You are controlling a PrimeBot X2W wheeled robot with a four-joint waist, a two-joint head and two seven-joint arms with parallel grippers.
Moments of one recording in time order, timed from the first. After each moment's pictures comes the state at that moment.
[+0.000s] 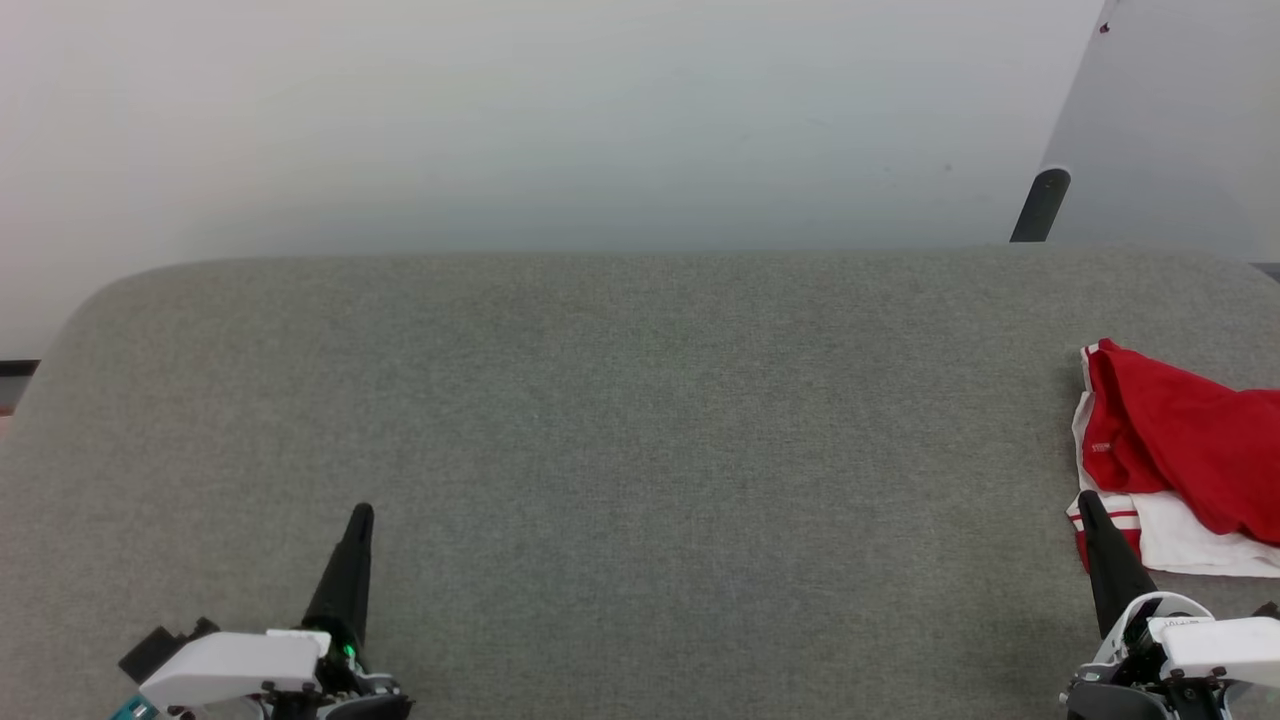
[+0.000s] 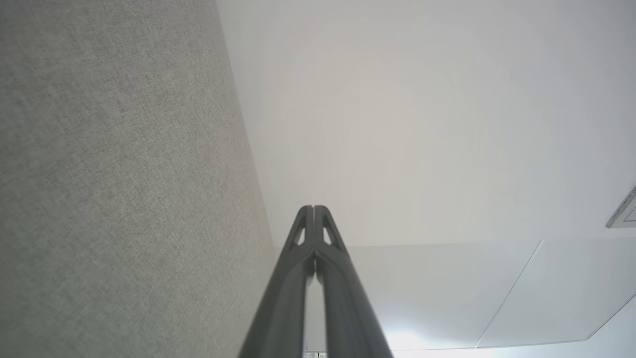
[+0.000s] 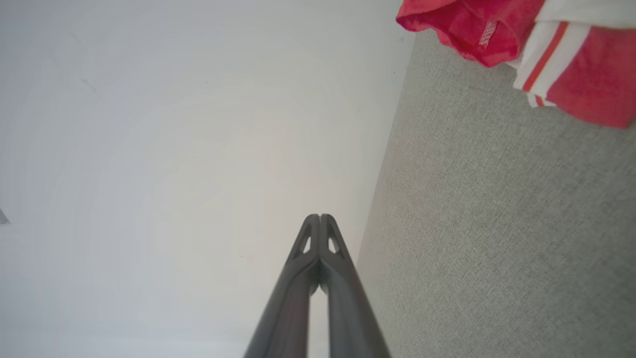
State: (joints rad) left arm -0.09 0.06 0.11 0.24 -1.57 -0.12 0.10; right arm -0.09 -0.05 -0.11 0.24 1.55 0.13 0.10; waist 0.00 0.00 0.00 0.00
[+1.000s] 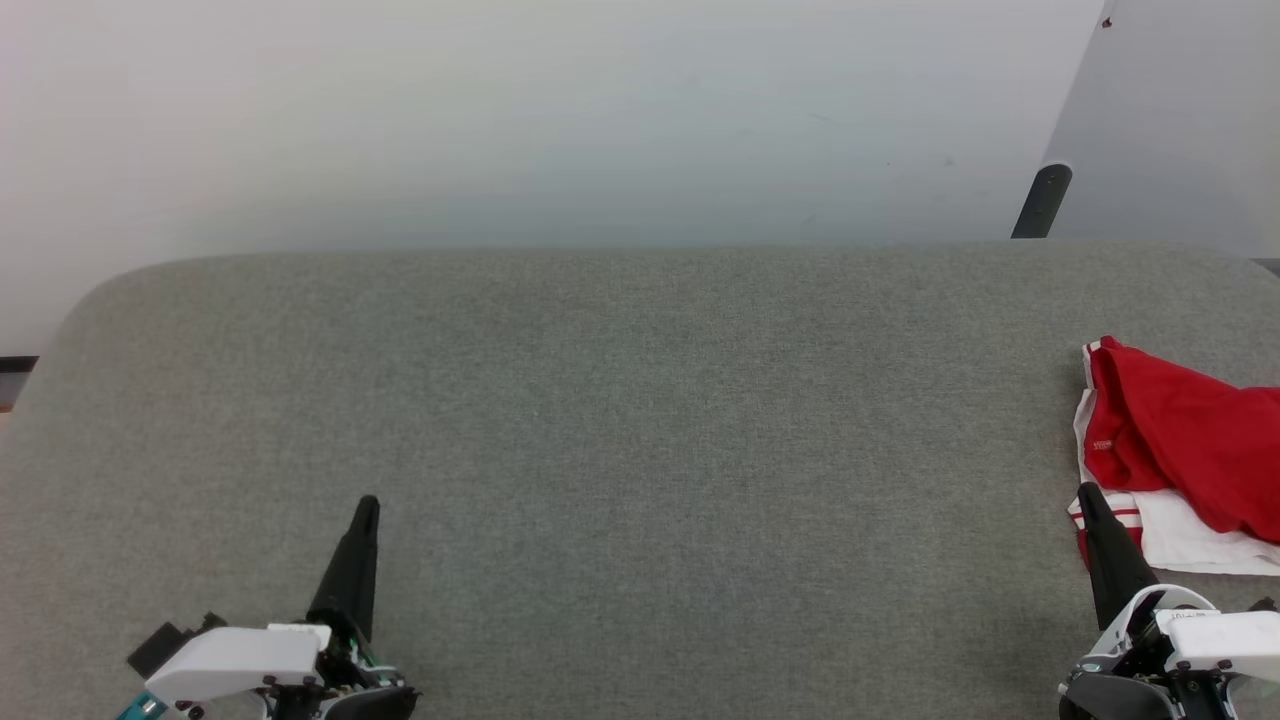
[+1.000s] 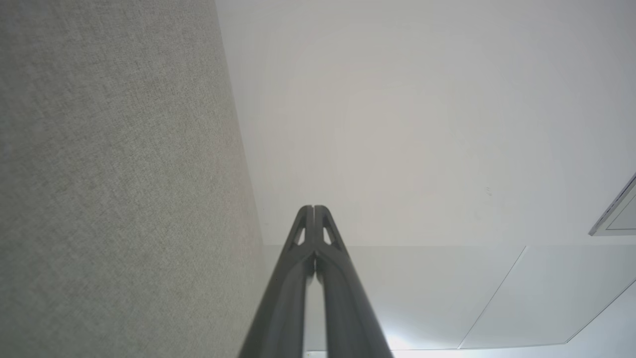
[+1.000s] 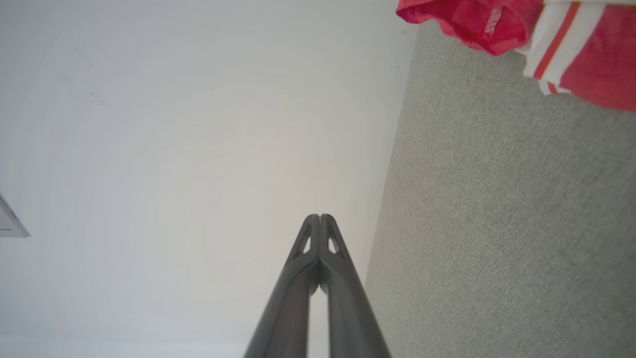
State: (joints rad) left arm -0.11 0.05 0.11 0.25 -1.61 -0.13 0.11; right arm -0.11 -0.05 -0.11 0.25 1.61 0.13 0.11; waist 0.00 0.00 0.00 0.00
